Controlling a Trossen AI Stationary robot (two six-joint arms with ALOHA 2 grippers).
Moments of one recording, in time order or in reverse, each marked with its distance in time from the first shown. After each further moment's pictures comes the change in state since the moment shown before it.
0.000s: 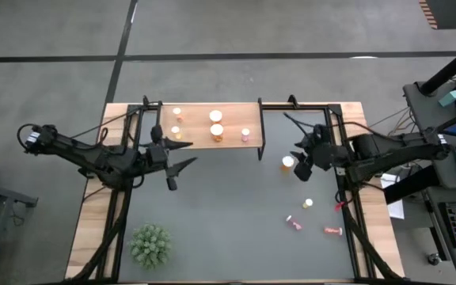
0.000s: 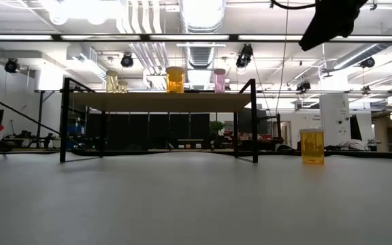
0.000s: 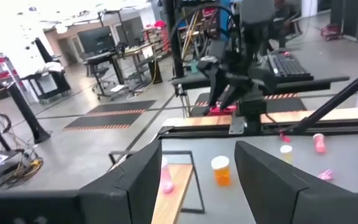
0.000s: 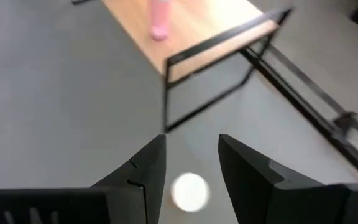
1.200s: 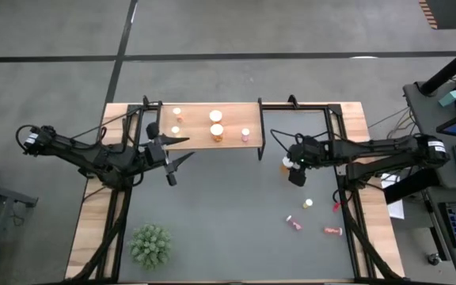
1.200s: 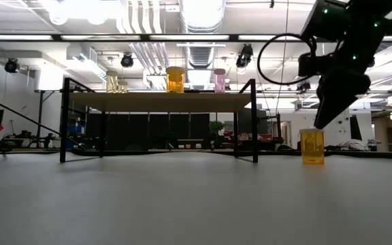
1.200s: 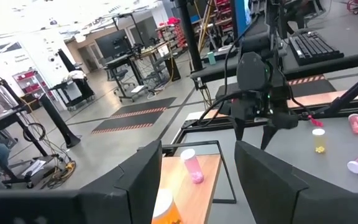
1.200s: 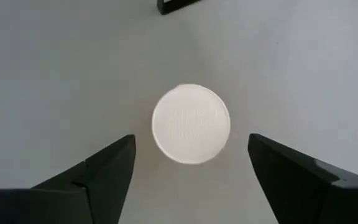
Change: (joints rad) left arm 0.021 -0.038 -0.039 0.005 -0.047 0.121; right arm -0.255 0.116 -0.391 0.276 -0.335 -0.240
